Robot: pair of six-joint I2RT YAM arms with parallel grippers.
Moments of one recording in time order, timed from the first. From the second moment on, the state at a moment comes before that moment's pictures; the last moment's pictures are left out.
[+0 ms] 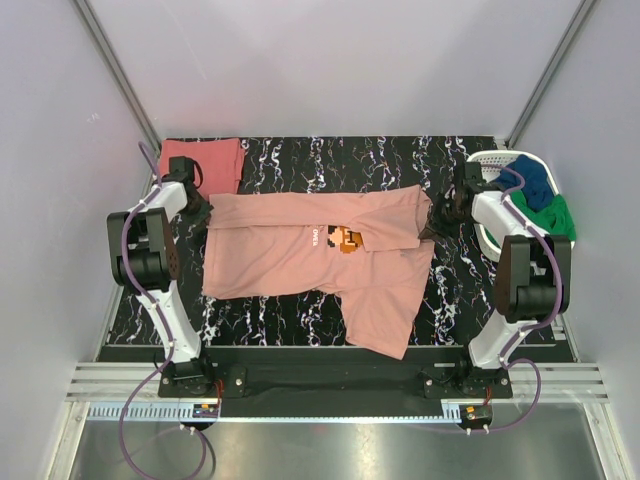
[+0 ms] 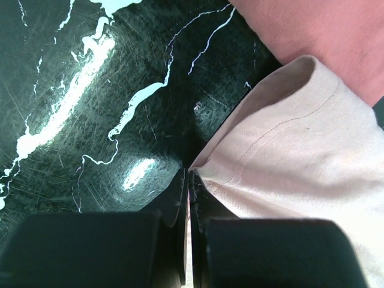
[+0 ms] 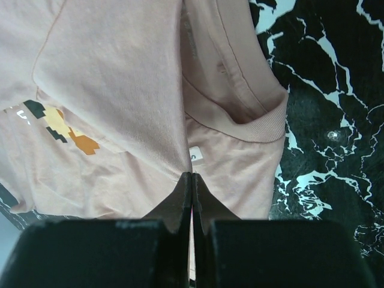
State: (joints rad) left arm 0.13 1.98 1.40 -0.55 -0.11 -0.60; right arm 0.01 1.73 1.24 -0.67 -0.28 0.49
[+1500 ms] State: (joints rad) left arm -0.67 1.96 1.23 0.02 0.22 -0.84; right arm 0.01 1.73 1.10 -0.53 -0.33 0.56
